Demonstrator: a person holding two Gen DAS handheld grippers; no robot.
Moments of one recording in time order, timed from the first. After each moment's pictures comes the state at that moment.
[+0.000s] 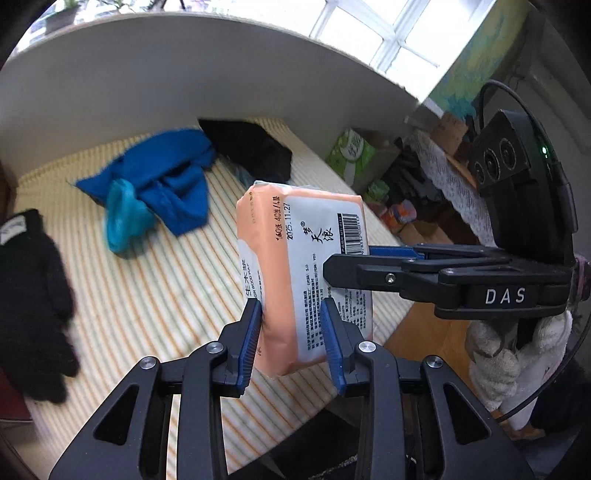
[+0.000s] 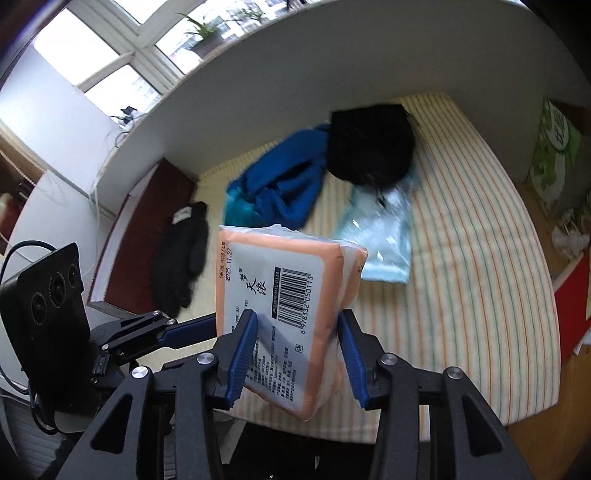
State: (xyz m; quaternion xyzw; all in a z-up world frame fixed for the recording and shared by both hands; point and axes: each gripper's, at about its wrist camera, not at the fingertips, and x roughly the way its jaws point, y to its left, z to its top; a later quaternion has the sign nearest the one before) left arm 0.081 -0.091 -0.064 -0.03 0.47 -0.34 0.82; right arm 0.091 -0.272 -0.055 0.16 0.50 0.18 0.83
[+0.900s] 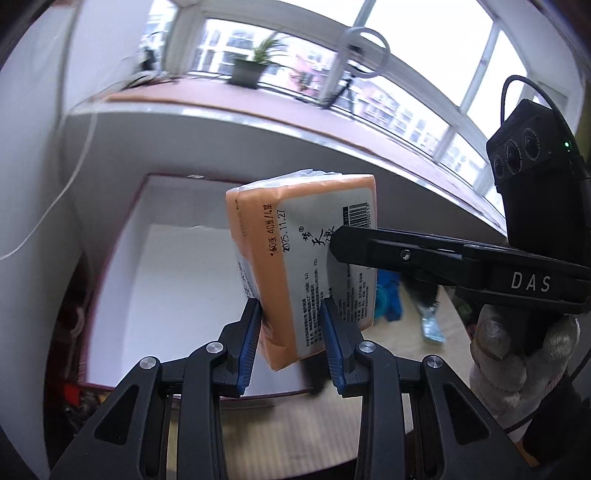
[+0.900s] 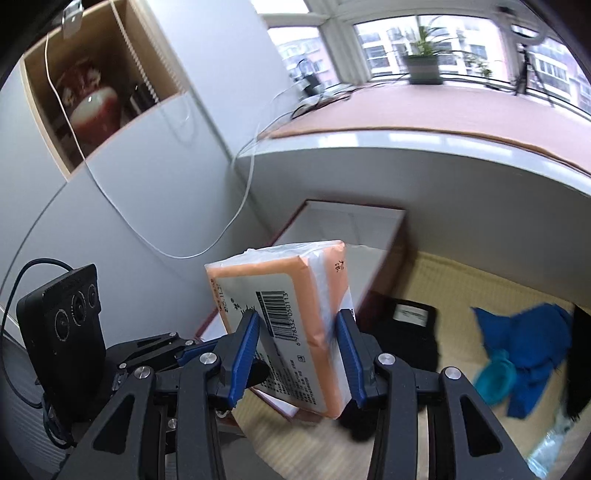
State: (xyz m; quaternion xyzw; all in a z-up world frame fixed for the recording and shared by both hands) left arm 0.069 0.173 0.009 -0.14 0.36 -0.11 0.91; right arm 0.151 0.029 0.047 0.01 0.42 0.39 0.82
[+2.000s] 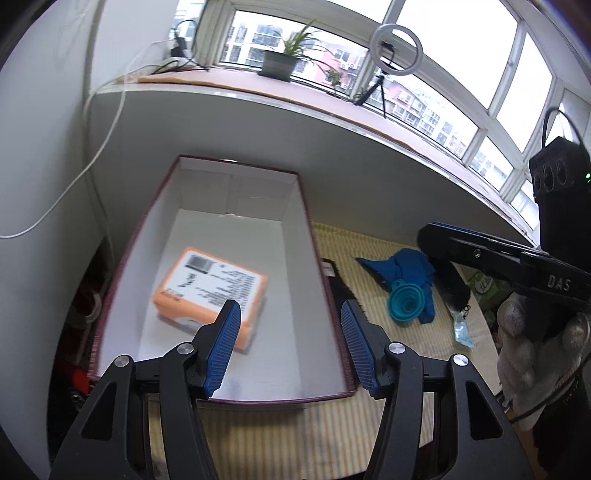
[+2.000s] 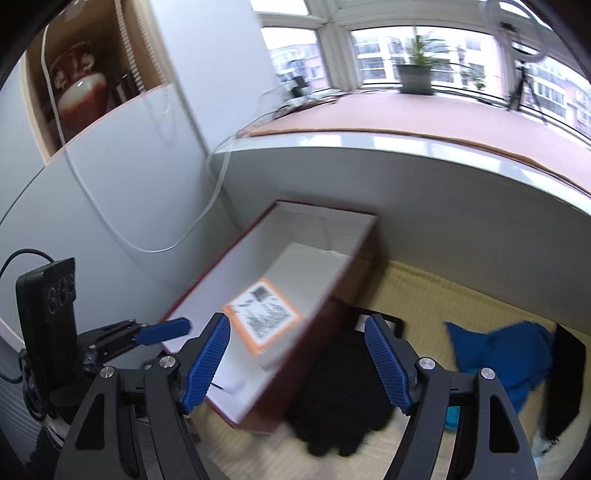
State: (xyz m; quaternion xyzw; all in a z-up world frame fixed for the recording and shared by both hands) left arm 0.074 0.176 -0.009 -0.14 0.37 -0.07 0.91; right arm 0.162 -0.021 0.034 -0.02 0.40 0.34 0.85
